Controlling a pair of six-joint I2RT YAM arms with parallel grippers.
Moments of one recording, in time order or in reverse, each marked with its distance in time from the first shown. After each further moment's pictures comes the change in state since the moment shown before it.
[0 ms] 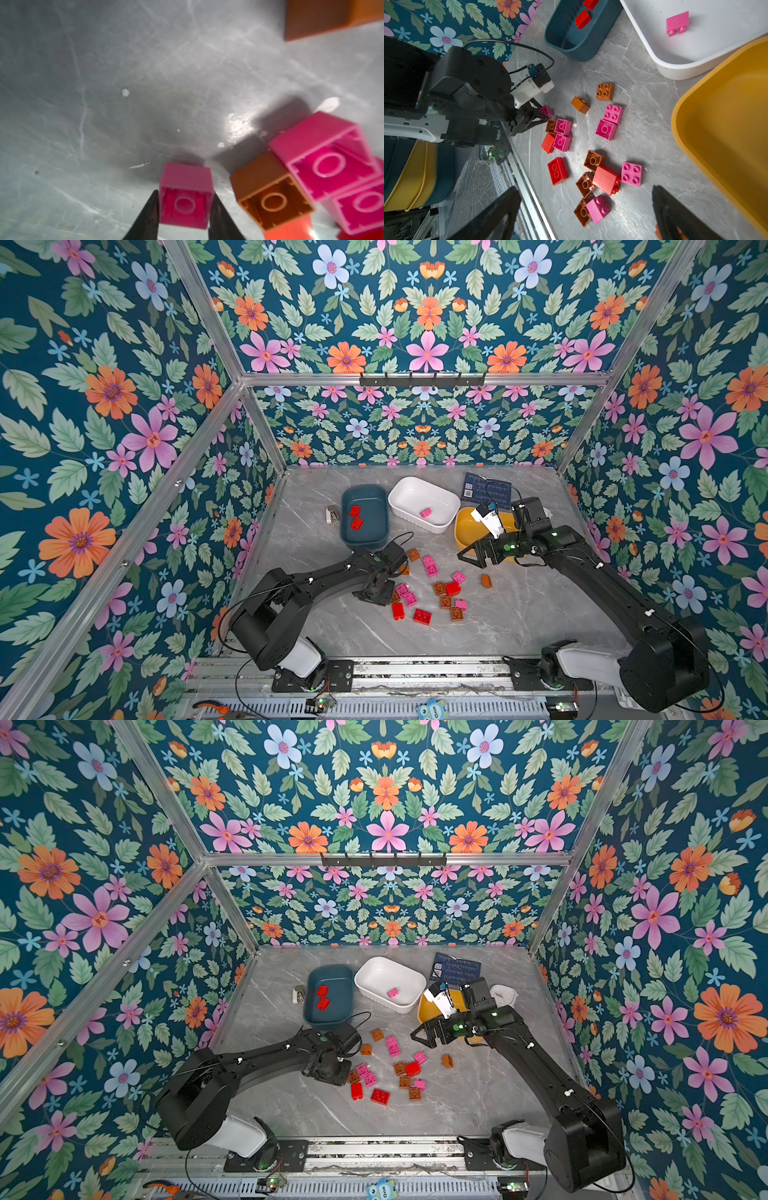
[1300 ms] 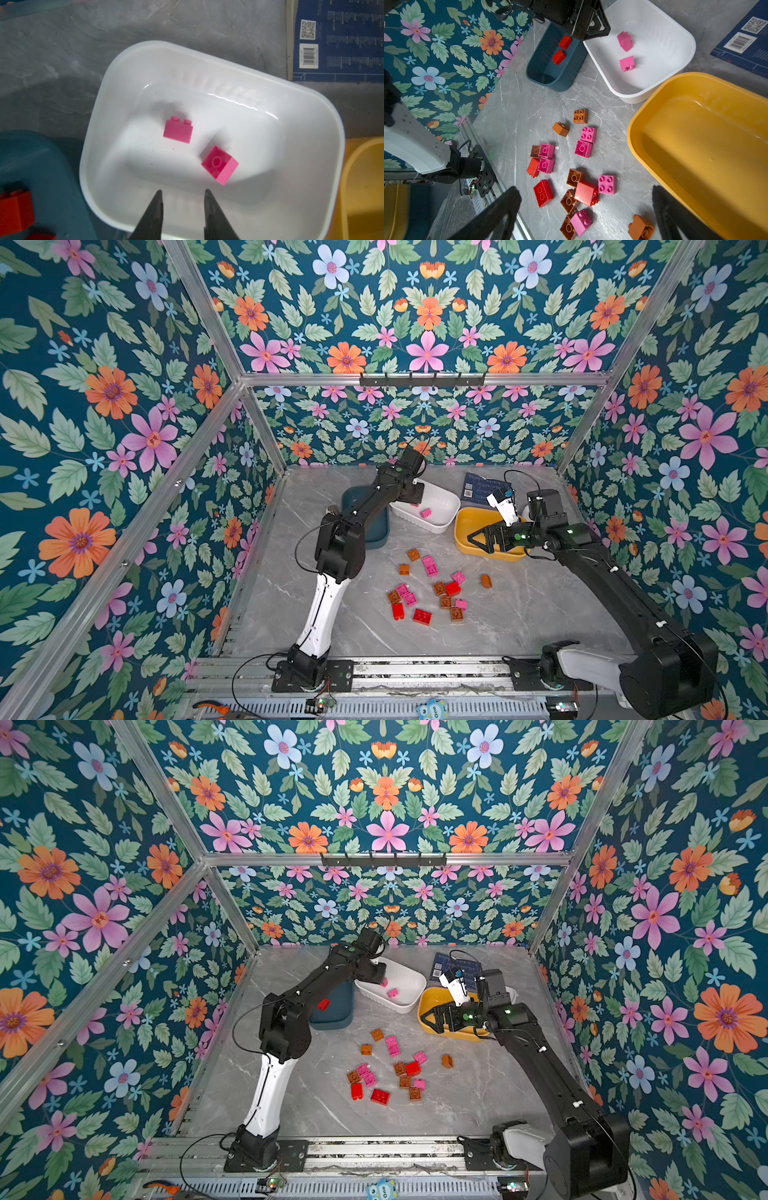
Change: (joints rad) left arm 0.243 0.815 1.393 -0.088 0.075 0.270; right arm -0.093 -0.043 0.057 0.024 0.074 0.052
